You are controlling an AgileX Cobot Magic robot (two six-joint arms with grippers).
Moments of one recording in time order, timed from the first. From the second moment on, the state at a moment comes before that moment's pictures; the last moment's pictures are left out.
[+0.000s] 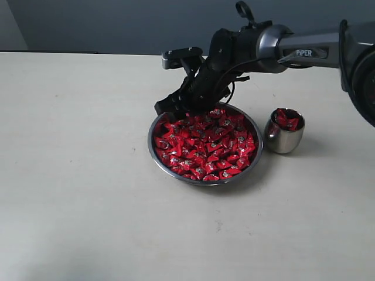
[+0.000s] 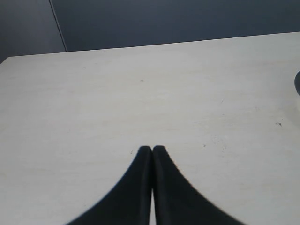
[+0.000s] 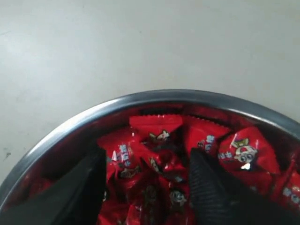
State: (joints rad) left arm 0.12 0.00 0.01 0.03 0.34 0.03; right arm 0.66 2.25 -1.63 0.35 0.60 -0.25
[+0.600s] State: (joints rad) left arm 0.12 0.00 0.01 0.03 0.34 0.03; right arm 0.66 2.21 -1.64 0.29 0.62 -0.22
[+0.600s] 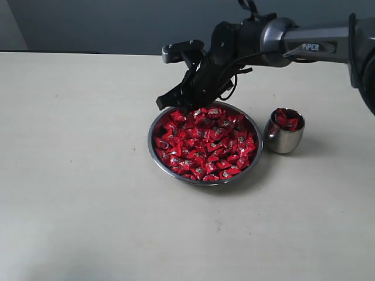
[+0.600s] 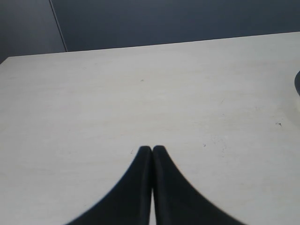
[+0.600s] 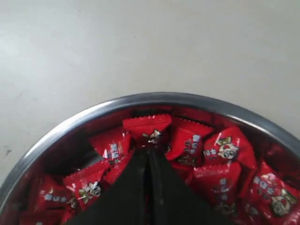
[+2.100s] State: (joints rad) left arm 0.12 0.00 0.01 0.03 0.34 0.03; right arm 0.34 1.73 -0.95 0.09 0.27 -0.04
